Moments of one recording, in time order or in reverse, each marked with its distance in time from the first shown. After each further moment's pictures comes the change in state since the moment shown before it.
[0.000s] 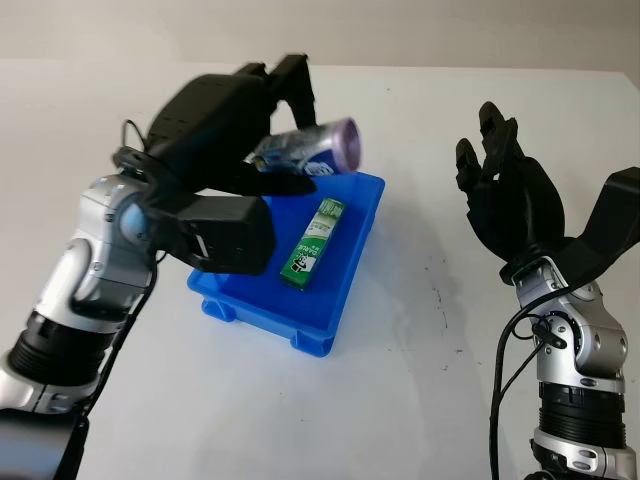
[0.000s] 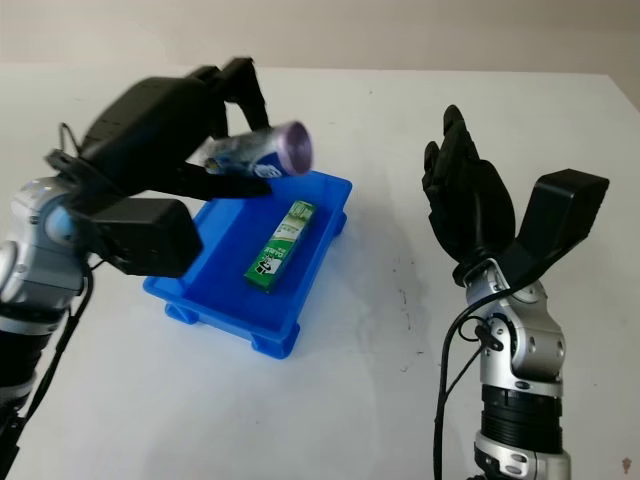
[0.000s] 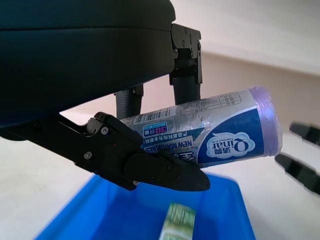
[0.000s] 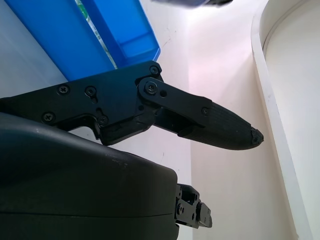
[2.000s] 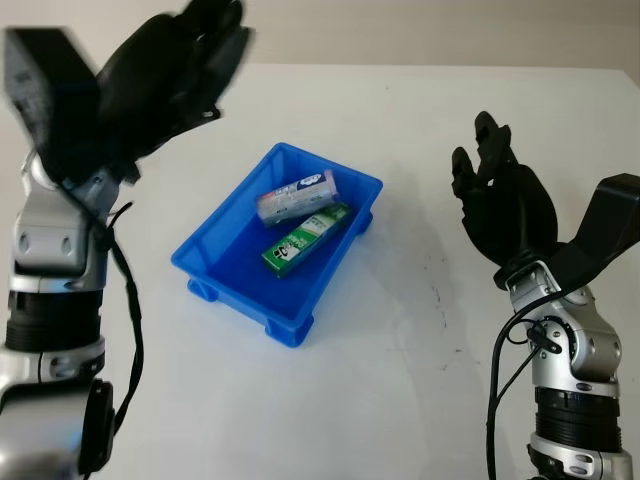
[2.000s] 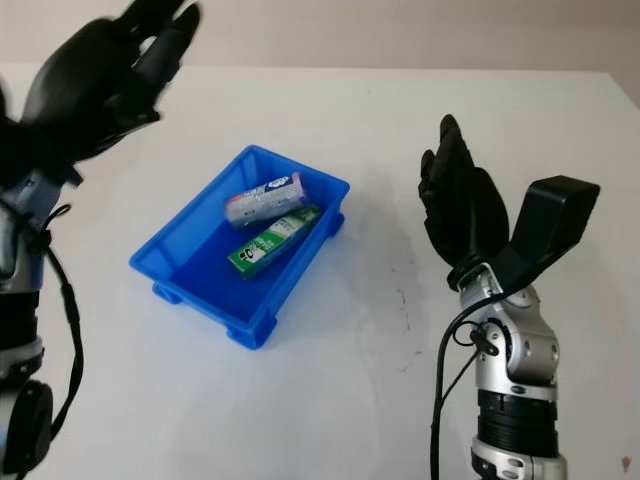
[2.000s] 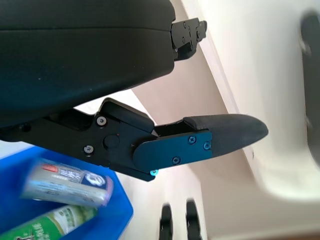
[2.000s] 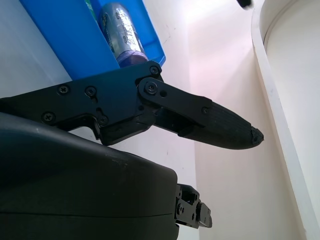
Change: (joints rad) left arm 0.051 -0.079 0.480 0.016 -0.765 0.311 -0.145; right arm -0.002 0.018 0.028 -0.001 0.008 0.004 -0.033
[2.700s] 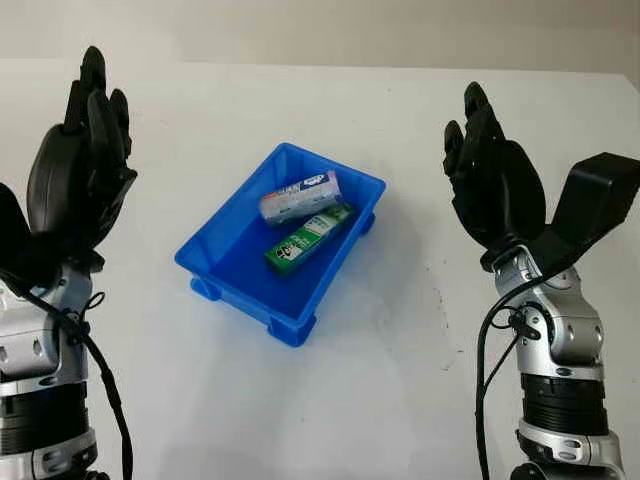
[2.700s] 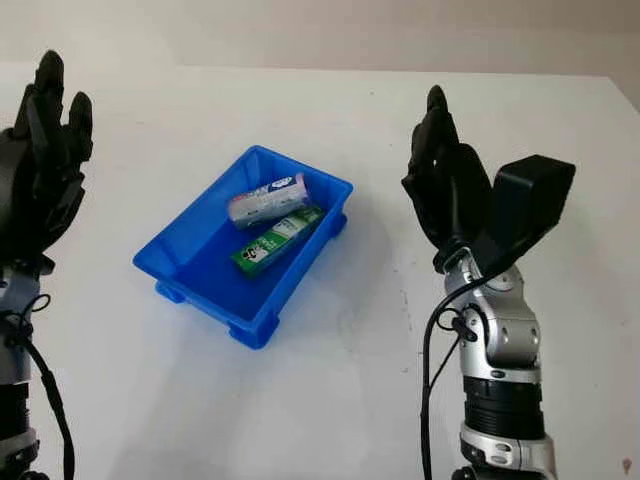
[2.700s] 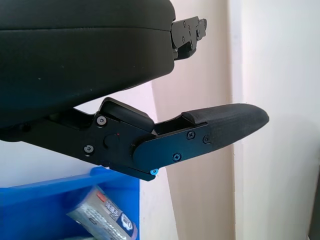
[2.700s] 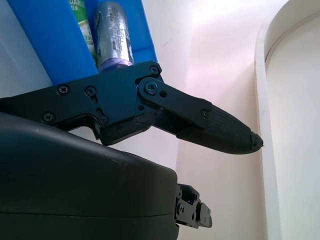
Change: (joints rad) left arm 0.281 -0.102 0.128 -0.006 -0.101 -0.092 0.219; right arm -0.057 0.002 0.073 0.006 -0.134 -0.074 0.000
